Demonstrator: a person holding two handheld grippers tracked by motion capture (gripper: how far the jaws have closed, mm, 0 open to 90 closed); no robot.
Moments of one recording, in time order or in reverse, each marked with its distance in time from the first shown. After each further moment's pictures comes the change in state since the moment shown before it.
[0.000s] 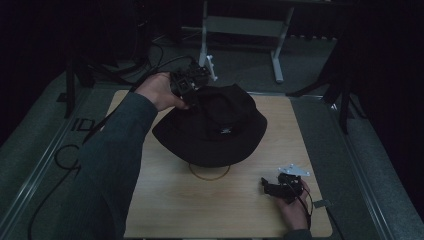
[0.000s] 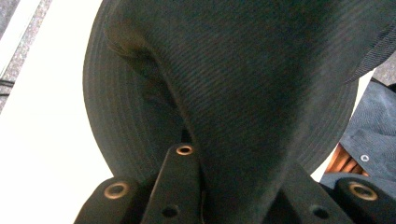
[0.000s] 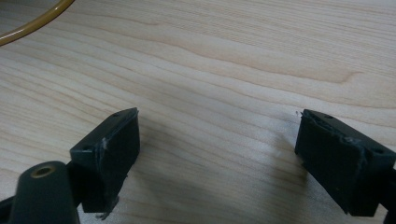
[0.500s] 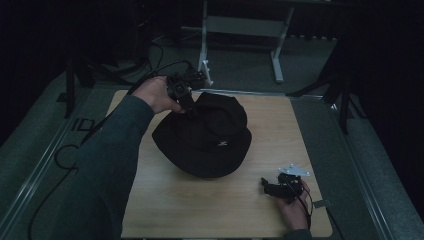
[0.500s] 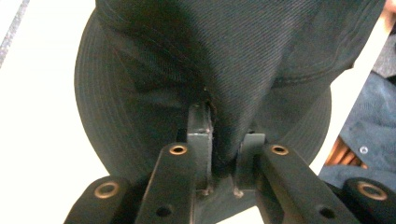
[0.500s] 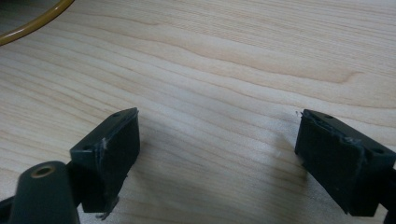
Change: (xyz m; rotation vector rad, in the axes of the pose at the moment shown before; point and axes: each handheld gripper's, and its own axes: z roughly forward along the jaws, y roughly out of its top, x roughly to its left) left arm 0.005 -0.011 0.009 0.030 -0.029 -0.007; right arm 0.000 0.000 0.000 0.000 0.001 0.000
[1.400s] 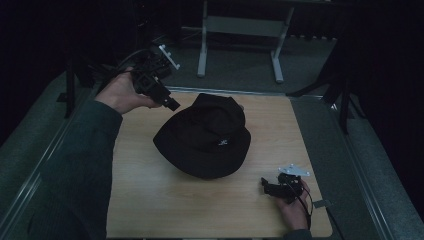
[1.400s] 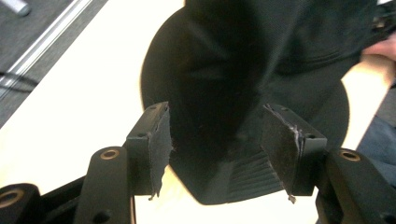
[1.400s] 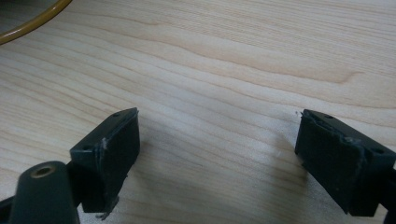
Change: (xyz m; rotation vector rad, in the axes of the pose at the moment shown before) left arm 0.019 -0.064 -0.039 -0.216 0.085 -0.154; right arm 0.000 0.000 0.000 0.002 0.001 -0.001
